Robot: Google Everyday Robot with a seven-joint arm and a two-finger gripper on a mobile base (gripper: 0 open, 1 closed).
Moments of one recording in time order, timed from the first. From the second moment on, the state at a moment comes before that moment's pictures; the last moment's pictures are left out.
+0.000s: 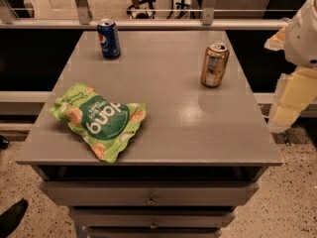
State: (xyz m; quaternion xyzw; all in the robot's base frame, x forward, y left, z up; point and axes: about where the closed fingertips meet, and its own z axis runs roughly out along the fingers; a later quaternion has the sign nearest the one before) arm 0.438 -0.217 0.976 -0.60 0.78 -0.03 0.16
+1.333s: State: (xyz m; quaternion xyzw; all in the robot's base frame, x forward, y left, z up) arm 0.604 -0.114 0.976 -0.59 0.74 0.02 0.33
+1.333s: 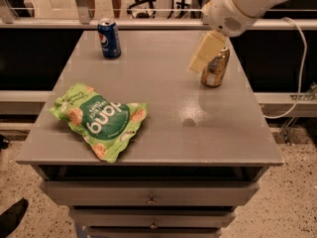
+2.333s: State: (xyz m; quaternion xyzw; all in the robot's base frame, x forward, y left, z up) arm 0.684 -0.059 0.972 -0.57 0.71 0.06 0.41
